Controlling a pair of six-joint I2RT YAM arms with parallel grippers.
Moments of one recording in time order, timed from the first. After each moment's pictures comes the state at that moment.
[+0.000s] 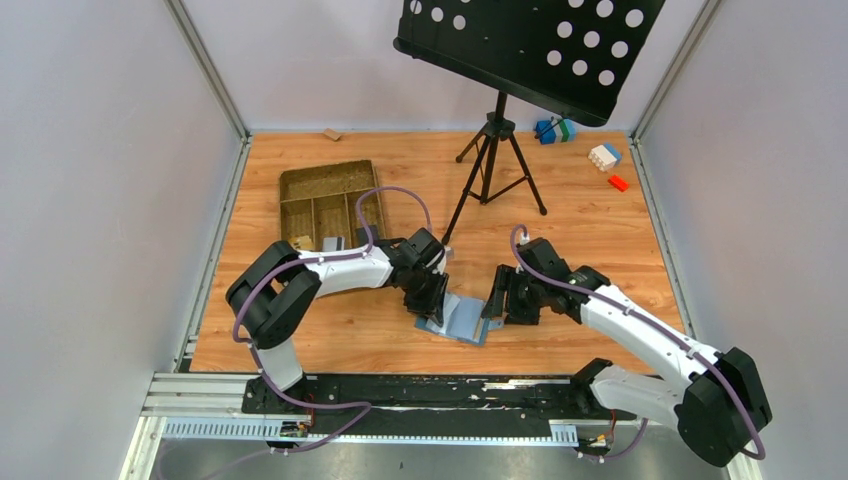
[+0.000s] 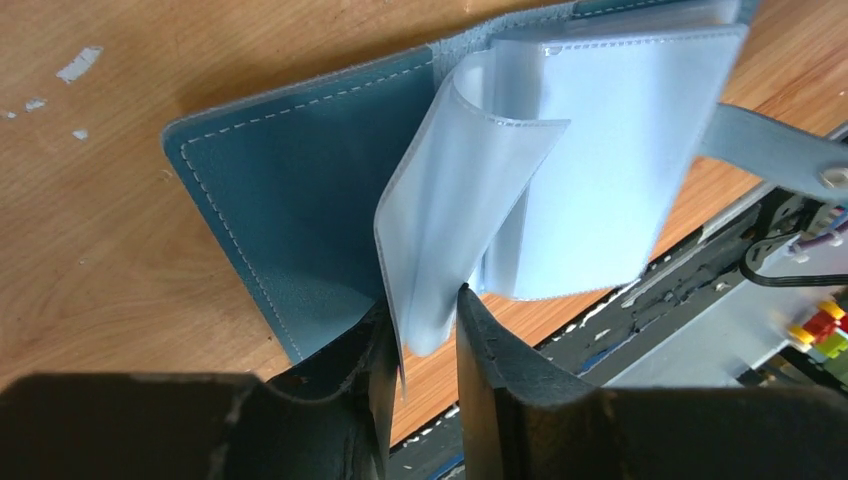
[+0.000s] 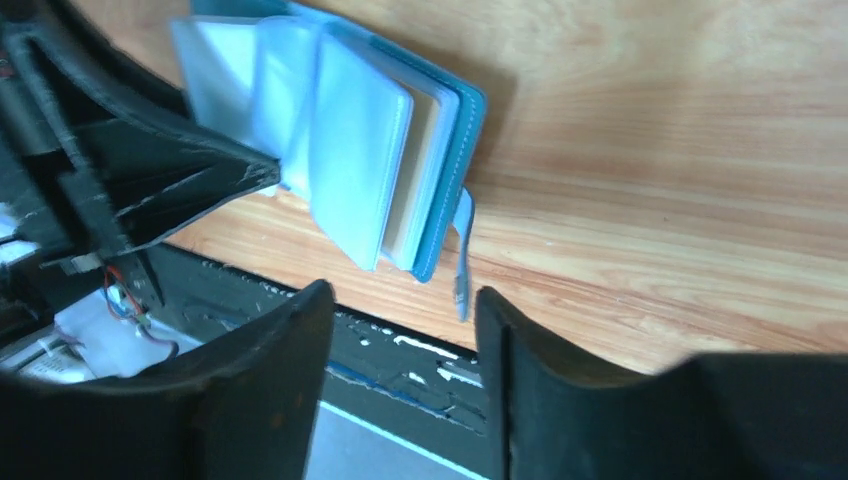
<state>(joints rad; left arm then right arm) -0.86 1.76 1.01 -0.44 0.35 -0.55 0.61 1.08 0.69 -0.64 -0.20 0.76</state>
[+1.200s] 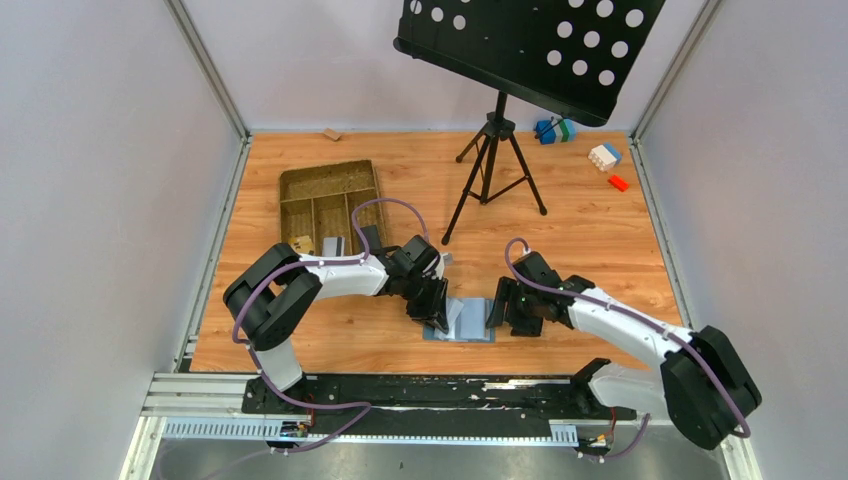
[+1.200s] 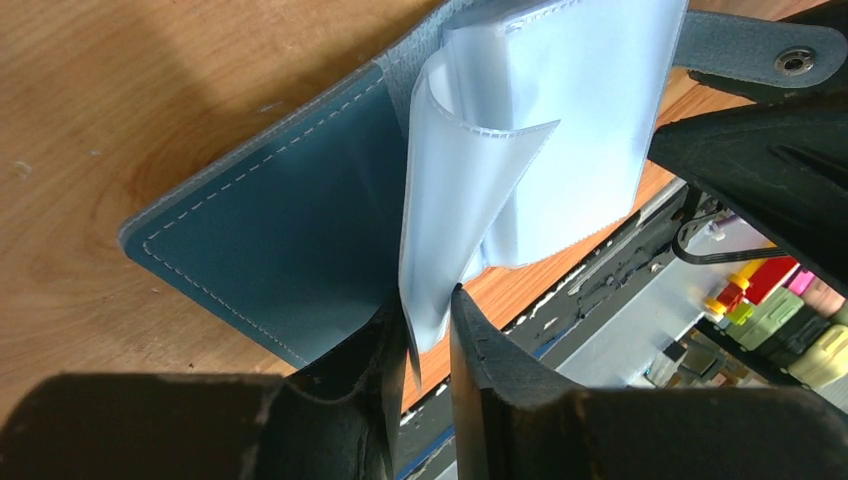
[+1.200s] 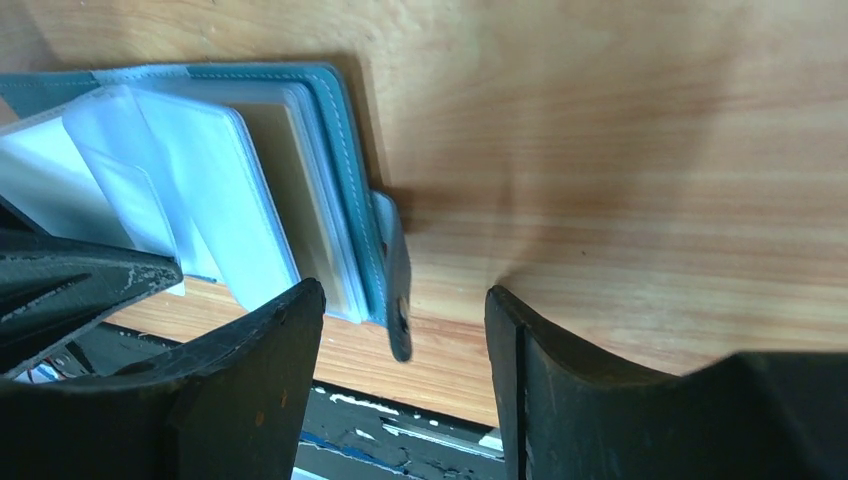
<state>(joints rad) -0.86 1.75 0.91 -0.27 0.48 -0.66 0.61 1.13 0.51 -0.52 -0.11 0.84</state>
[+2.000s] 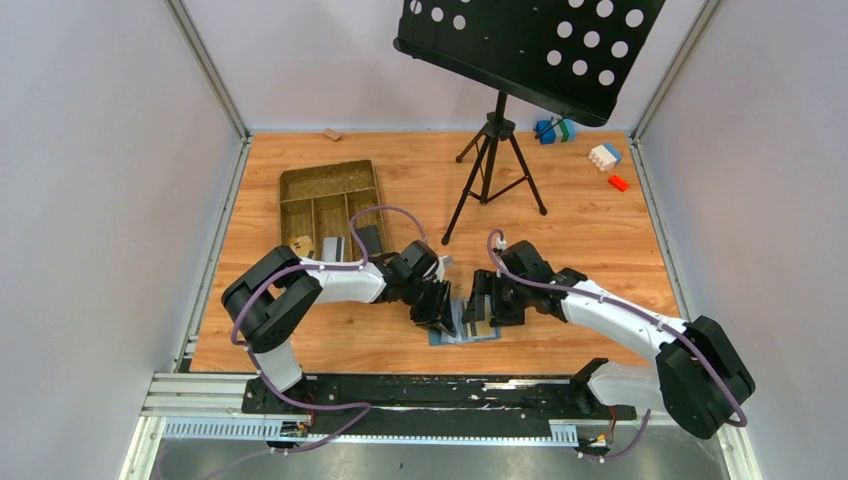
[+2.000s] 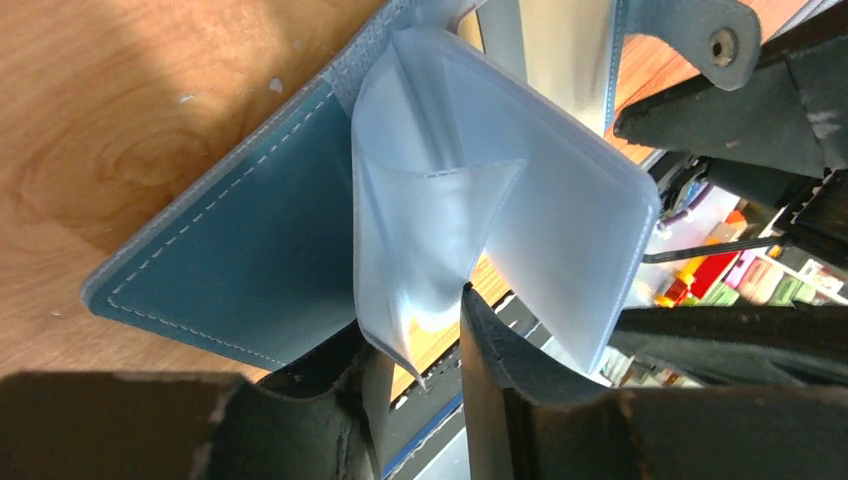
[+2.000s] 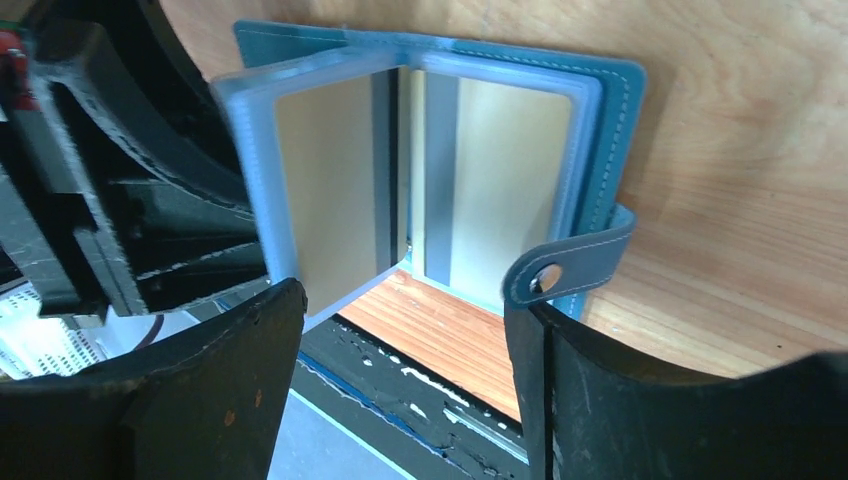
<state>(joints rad) -0.87 1.74 0.85 -0.14 0.52 -0.76 0.65 1.21 0.58 -0.38 -0.32 0.71</state>
